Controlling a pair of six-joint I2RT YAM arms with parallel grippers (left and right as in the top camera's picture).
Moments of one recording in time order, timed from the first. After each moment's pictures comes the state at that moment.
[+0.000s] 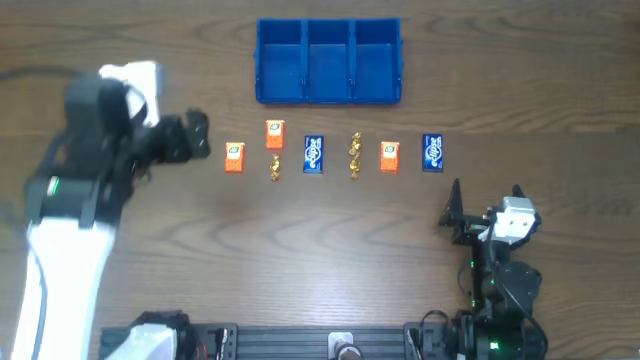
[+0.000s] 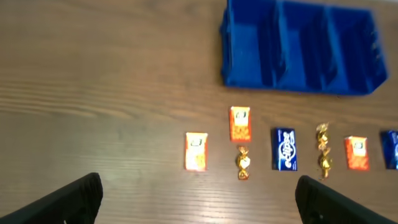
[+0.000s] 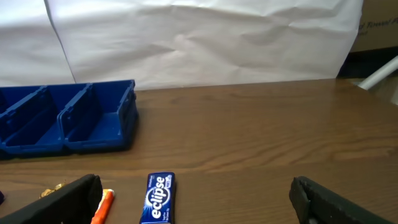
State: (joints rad) left arm -0.10 1.20 1.28 -0.92 0.09 -0.17; right arm -0.08 0.01 0.01 -0.08 0.01 0.03
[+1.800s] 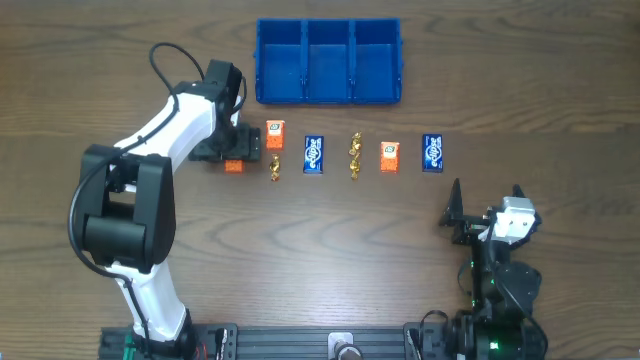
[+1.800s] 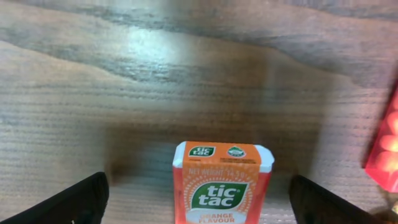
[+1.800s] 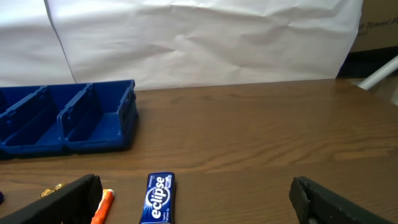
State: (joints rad) left arm -0.21 2.02 1.33 -0.81 -0.03 -0.21; right arm -0.08 0.01 0.01 -0.08 0.01 0.03
